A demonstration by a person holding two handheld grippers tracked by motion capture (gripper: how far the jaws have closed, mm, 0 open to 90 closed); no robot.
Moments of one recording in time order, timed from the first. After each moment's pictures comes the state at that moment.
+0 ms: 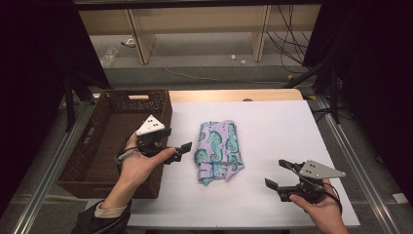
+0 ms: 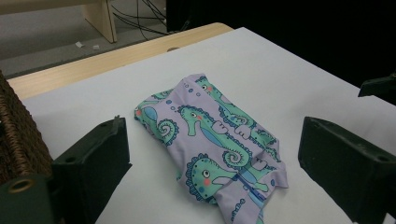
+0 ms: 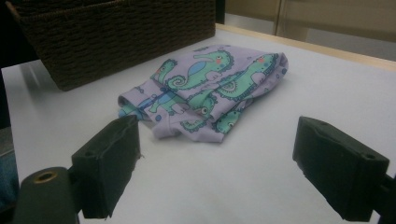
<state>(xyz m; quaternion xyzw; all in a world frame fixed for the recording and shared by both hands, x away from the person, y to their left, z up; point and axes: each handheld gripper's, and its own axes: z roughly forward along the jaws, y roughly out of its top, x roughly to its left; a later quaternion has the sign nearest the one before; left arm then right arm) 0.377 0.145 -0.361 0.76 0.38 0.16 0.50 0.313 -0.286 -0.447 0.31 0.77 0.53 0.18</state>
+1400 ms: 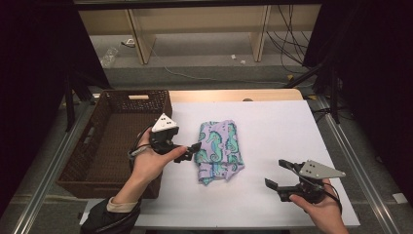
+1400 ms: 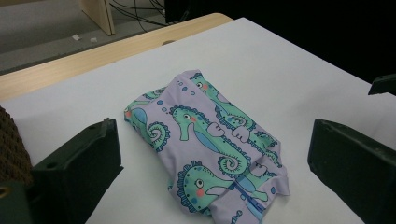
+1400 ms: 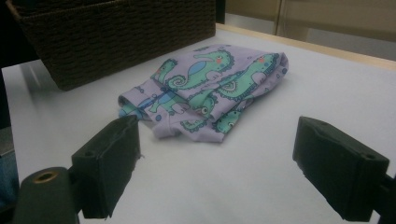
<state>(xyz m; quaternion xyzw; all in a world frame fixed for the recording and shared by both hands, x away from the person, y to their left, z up) 0.388 0.119 -0.366 0.78 0.38 0.16 0.48 0.313 -0.286 -0.447 0.31 0.77 0.53 0.18</state>
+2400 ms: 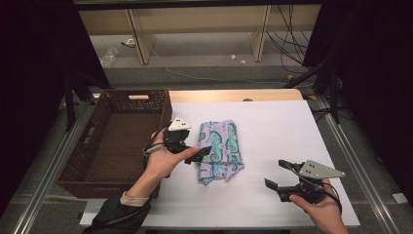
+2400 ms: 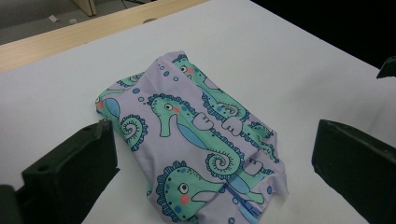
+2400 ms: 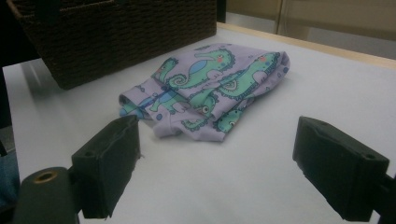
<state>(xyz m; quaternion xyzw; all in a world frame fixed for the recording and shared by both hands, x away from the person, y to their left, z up) 0.405 0.093 -0.388 0.80 0.37 0.12 0.46 0.314 -0.285 -0.448 0.31 0.77 0.53 0.17</state>
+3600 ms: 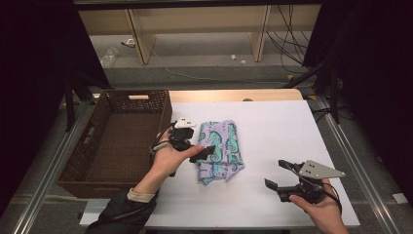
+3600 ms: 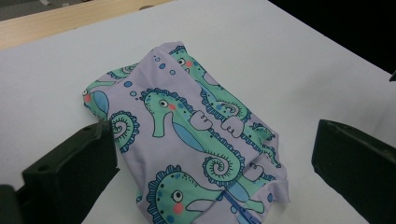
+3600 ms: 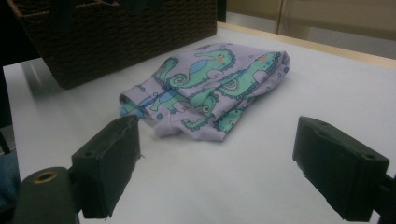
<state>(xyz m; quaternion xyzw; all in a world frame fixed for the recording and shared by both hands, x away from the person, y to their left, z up) 0.417 0.082 -0.399 0.80 0.39 0.10 0.45 0.313 -0.285 -0.448 0.31 0.77 0.53 0.17</state>
